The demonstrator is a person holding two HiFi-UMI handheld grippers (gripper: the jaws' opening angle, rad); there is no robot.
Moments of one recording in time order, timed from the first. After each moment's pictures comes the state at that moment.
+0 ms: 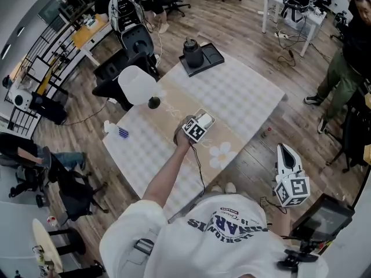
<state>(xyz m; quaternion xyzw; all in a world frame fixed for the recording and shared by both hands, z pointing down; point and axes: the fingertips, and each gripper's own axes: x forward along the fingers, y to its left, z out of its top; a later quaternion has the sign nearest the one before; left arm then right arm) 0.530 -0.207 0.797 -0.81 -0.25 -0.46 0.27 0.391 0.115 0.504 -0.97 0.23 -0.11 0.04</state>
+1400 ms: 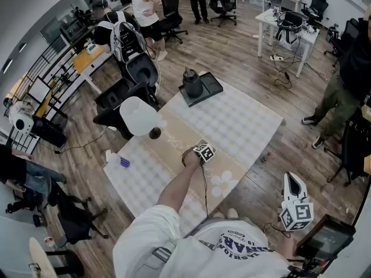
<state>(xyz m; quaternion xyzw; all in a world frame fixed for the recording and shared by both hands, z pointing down) 0.553 -0.228 0.917 -0.67 -0.28 -0.59 0.35 0.386 0.137 0.505 -0.98 0.18 -0.12 0.02</state>
